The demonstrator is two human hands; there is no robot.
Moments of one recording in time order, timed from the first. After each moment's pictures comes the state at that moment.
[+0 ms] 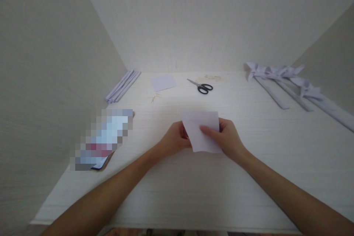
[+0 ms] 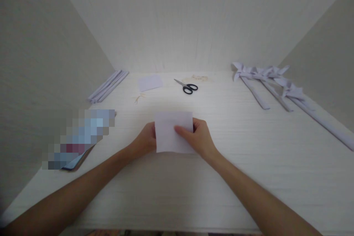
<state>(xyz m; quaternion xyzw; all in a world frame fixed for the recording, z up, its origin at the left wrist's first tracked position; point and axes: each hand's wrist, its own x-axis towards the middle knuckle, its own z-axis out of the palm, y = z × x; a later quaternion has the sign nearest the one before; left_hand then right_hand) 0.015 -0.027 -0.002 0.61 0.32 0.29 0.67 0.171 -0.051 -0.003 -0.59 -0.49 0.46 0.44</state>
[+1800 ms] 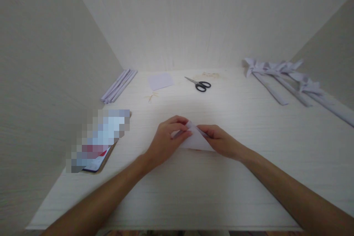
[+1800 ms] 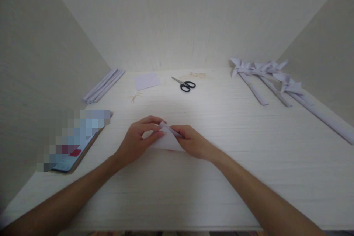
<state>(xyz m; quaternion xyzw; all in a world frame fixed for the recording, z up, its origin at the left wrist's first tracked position) 0.002 -0.034 0.014 0.79 0.39 0.36 0.32 0.173 -0.053 0.005 -0.38 -0.60 0.63 0.32</state>
